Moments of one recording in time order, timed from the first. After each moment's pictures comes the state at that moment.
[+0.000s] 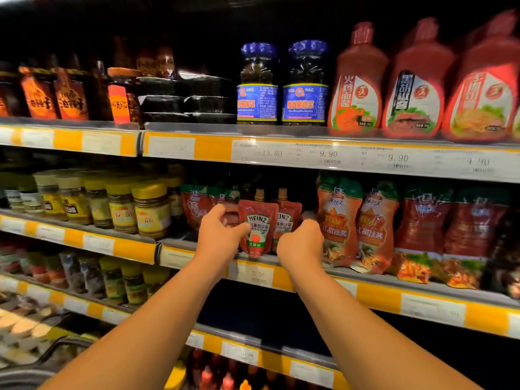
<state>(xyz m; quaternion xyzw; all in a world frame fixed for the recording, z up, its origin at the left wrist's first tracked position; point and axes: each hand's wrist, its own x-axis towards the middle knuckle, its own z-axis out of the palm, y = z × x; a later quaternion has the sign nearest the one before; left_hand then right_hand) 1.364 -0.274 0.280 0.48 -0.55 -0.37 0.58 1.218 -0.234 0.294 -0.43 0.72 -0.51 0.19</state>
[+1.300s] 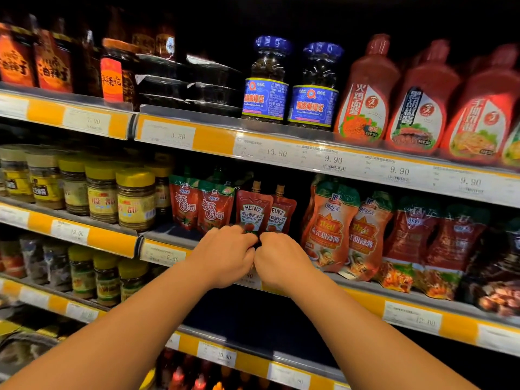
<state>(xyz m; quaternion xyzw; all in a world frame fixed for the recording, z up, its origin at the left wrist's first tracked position) 1.368 -0.271 0.270 0.46 -0.87 0.04 0.17 1.226 -0.222 0.304 -0.71 0.69 -0.12 0.07</state>
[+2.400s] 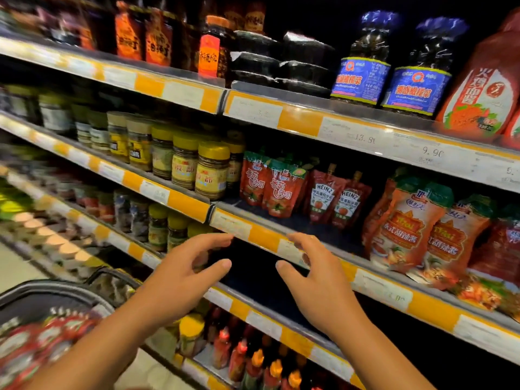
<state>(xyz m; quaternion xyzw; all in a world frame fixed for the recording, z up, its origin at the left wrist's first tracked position) 1.522 -0.162 0.209 0.48 -0.69 -0.30 0.45 1.266 -0.156 0.257 -0.73 0.57 -0.32 0.16</state>
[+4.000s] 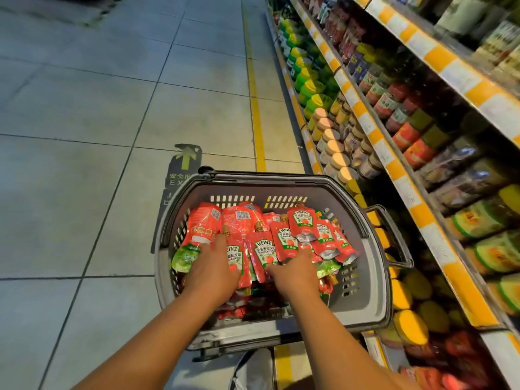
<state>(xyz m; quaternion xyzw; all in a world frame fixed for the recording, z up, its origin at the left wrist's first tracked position) 1.788 0.063 -0.051 0.93 -0.15 -0.21 0.28 1.712 -0.089 -0.021 -0.78 0.50 0.06 0.37</state>
